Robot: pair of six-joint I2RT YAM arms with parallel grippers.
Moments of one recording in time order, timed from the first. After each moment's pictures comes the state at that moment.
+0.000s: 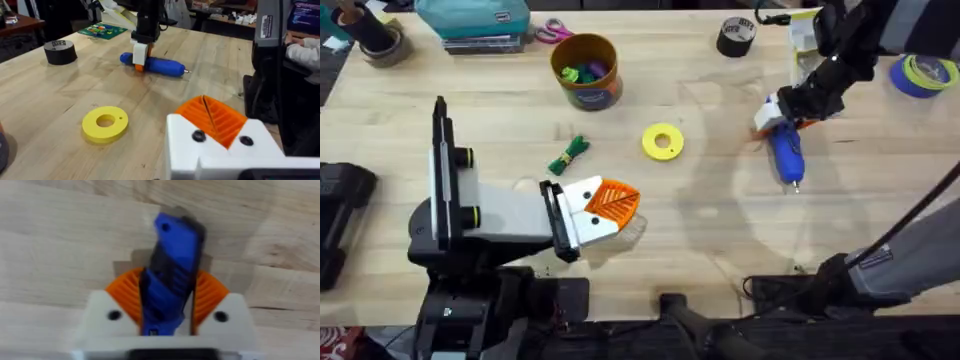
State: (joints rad) left arm -0.01 0.01 0.01 -0.14 1.21 0.04; right arm -0.06 1.83 1.23 -0.90 0.00 -0.18
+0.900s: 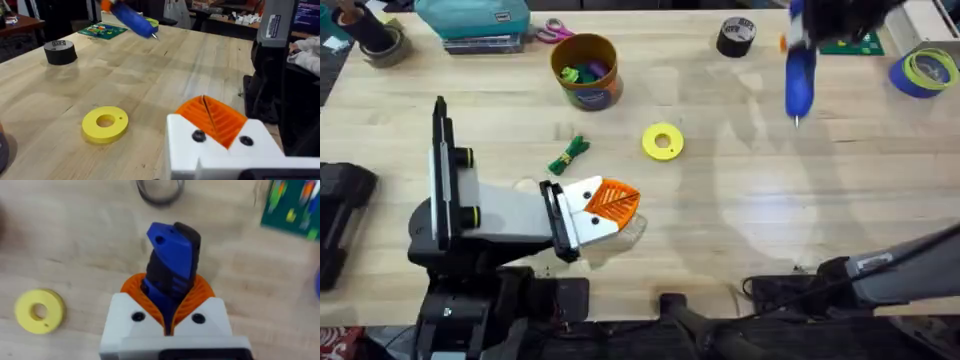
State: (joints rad) left arm -0.01 0.01 0.01 -0.14 1.21 0.04; right arm 0.00 1.71 1.58 -0.98 -0.02 -0.14
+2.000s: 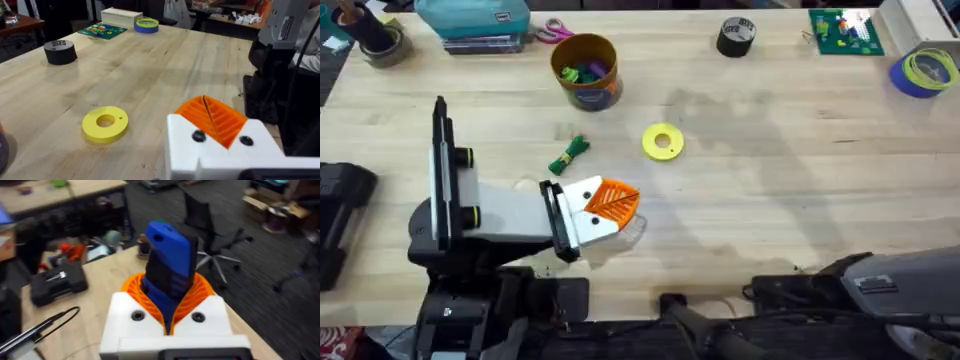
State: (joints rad) left arm -0.01 0.01 0.01 -0.14 1.21 0.04; right arm 0.39 1.60 2.09 -0.65 -0.58 -0.05
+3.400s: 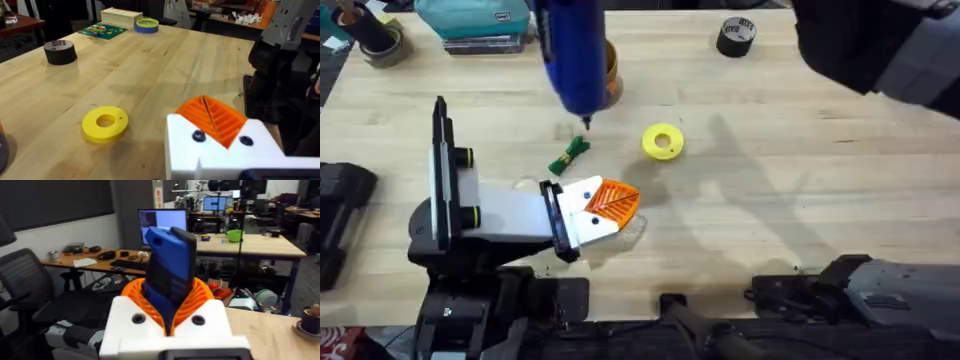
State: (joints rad) left arm -0.01 0.01 0.01 -0.14 1.21 0.04; right arm 0.58 1.45 1.23 0.84 -1.19 0.60
